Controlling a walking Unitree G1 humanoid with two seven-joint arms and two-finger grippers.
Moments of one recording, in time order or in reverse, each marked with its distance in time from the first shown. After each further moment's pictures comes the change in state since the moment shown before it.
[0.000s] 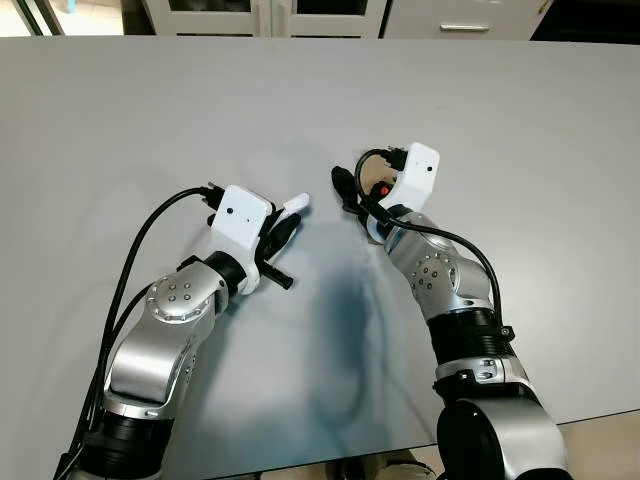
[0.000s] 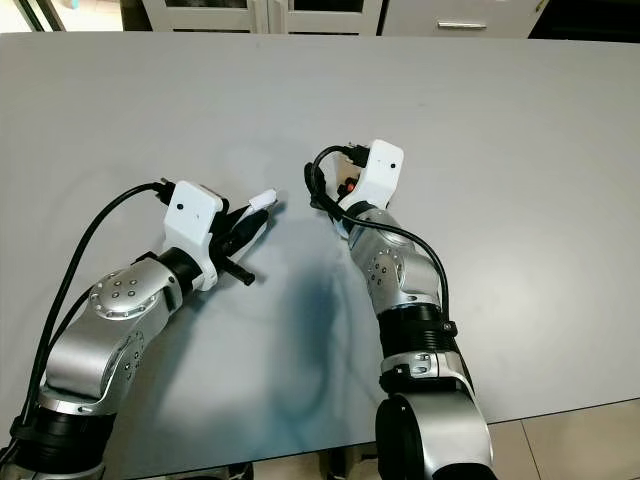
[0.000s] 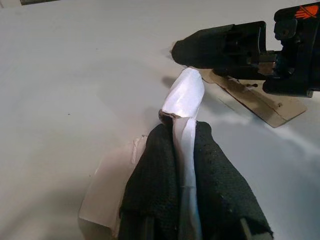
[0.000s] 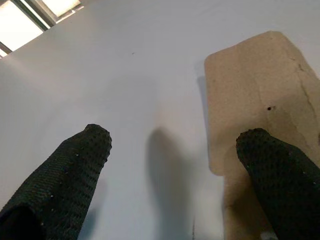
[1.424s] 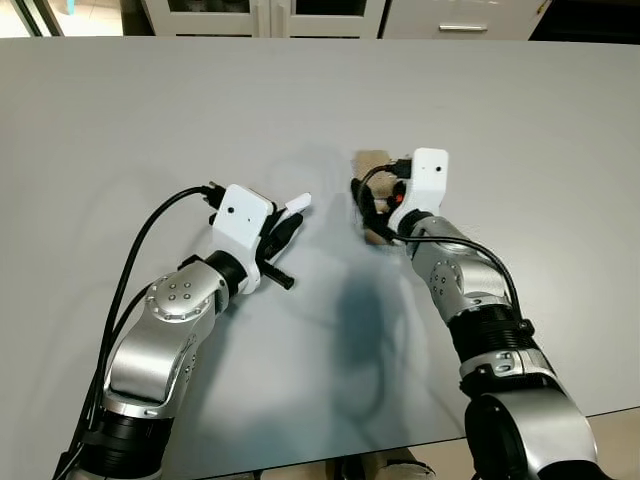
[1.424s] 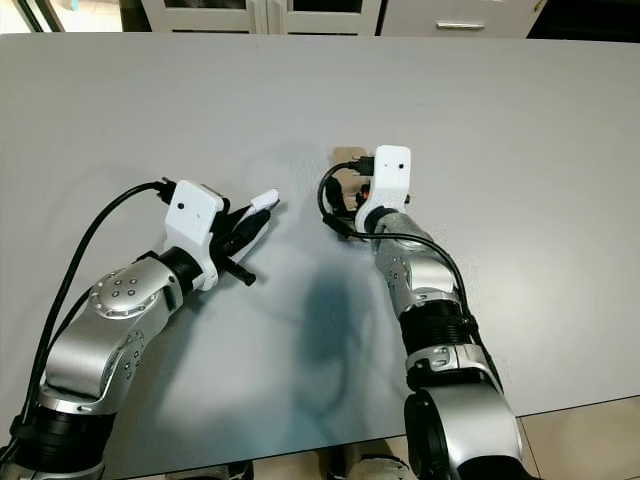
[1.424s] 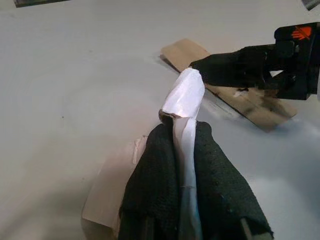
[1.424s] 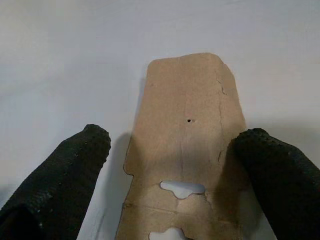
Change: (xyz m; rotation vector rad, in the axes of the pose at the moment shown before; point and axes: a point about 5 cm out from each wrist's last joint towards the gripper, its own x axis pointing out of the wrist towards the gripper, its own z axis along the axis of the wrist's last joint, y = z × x) left arm 0.000 -0.001 0.001 -0.003 -0.005 -0.017; right arm 0.000 -0.029 0.001 -0.305 0.007 -0.022
